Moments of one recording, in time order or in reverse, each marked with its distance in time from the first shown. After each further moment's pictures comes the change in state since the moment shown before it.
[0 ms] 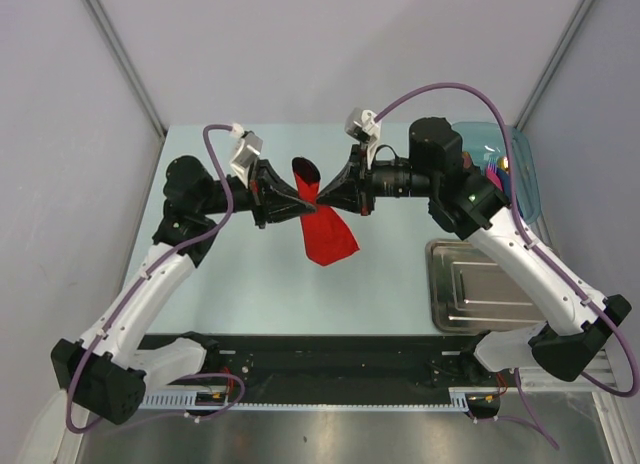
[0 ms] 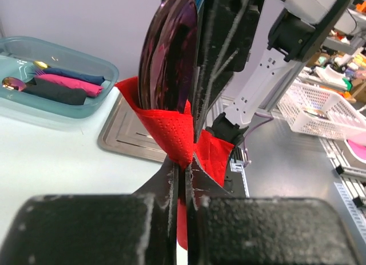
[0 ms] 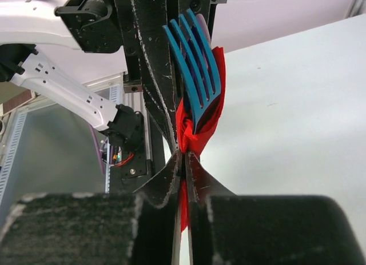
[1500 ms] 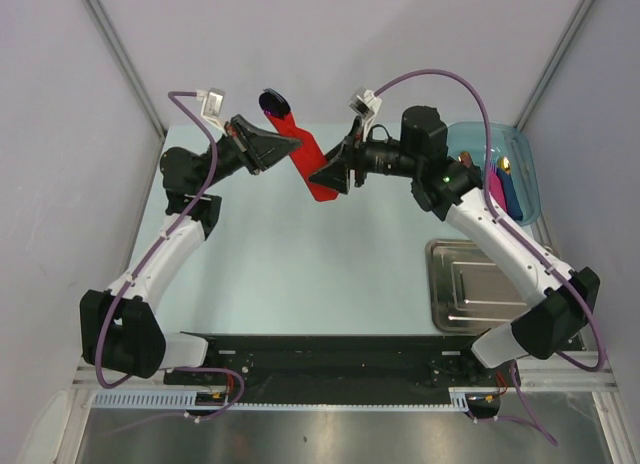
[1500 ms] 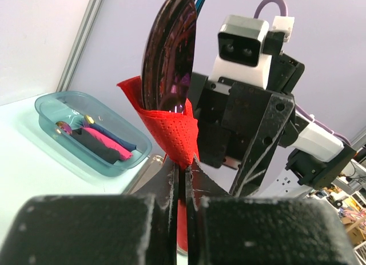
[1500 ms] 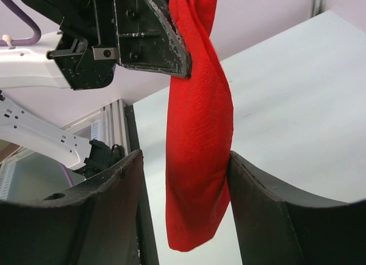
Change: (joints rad) left arm 0.163 0.237 0.011 0.586 -0.269 -0.581; right arm -0.122 0.134 -0.061 0.279 -0.003 0.173
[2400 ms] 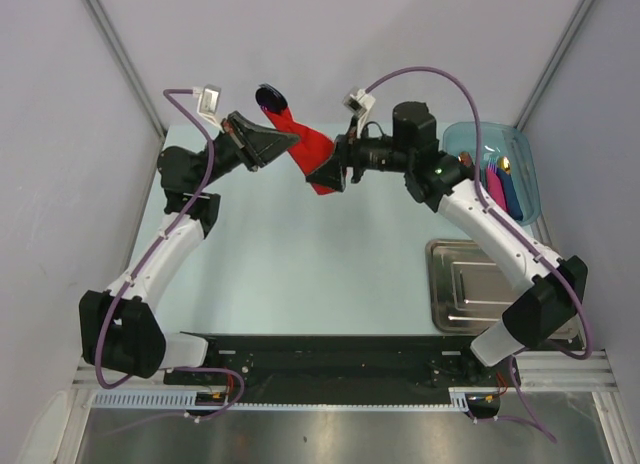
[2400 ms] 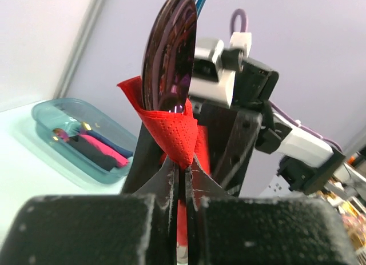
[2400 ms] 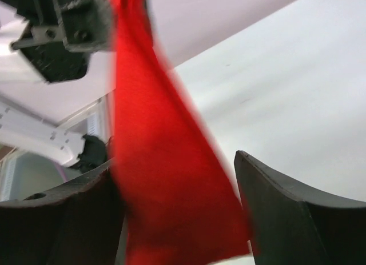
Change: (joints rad) left arm 0.003 0.000 0.018 0.023 -0.011 -0.035; right arm 0.007 0.075 0.040 -0.057 0.003 -0.010
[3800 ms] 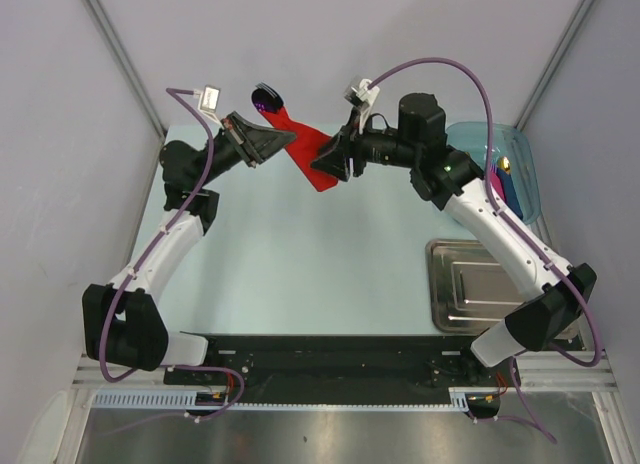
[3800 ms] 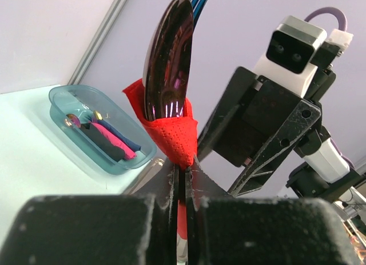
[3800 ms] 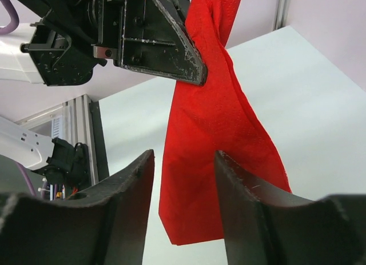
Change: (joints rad) left arm 0.036 0.032 0.000 -0.079 -0.028 -0.008; right arm -0.002 -0.021 0.101 -0.076 0.068 -0.163
